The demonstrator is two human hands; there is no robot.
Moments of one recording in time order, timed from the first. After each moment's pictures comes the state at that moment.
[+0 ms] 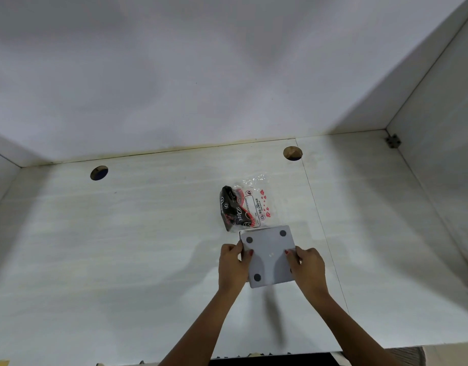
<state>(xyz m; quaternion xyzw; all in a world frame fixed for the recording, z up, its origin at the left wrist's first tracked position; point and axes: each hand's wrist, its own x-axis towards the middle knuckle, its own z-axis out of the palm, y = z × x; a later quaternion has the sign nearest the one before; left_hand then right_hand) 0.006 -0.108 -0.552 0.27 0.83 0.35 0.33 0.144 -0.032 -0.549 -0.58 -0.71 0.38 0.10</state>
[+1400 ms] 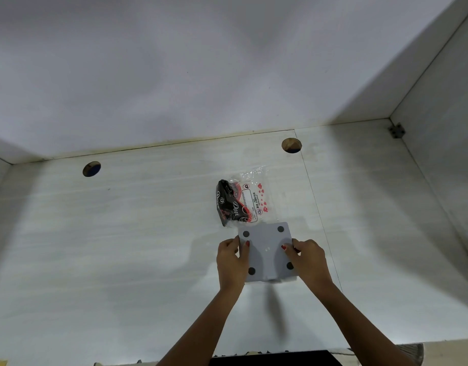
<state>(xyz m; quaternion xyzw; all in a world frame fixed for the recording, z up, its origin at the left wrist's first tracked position) 0.012 -0.097 -0.561 0.22 0.86 0.37 0.28 0.142 -0.010 -0.543 -0.56 -0.73 0.39 0.05</state>
